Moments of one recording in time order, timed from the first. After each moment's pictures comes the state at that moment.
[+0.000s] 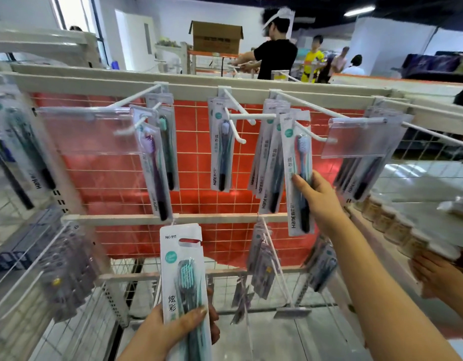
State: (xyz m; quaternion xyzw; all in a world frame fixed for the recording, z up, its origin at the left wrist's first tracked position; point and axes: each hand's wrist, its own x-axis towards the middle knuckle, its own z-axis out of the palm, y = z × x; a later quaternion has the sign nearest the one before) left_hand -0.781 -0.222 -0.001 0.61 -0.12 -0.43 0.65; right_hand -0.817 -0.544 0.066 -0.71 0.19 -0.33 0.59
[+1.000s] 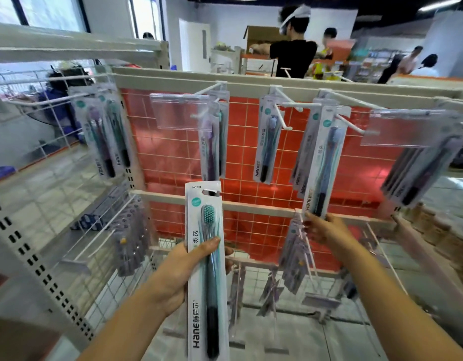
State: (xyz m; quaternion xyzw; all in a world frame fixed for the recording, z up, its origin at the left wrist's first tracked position) left_hand -0.780 -0.210 0.033 0.57 -0.10 -0.32 0.75; right_hand -0.819 -0.522 -0.006 -0.66 0.28 -0.15 0.68
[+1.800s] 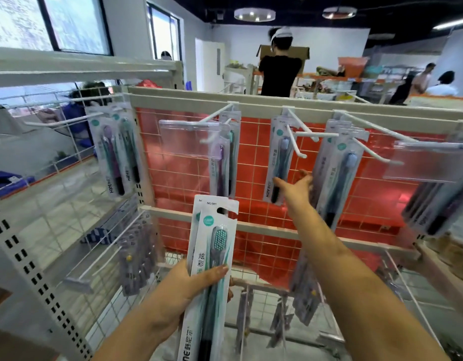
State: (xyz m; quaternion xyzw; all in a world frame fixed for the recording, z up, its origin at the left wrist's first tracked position) left_hand -0.766 -0.208 0.043 0.63 -0.12 -0.30 0.70; right_hand -0.667 -0.489 0.057 -0.67 0.31 -0.31 0.59
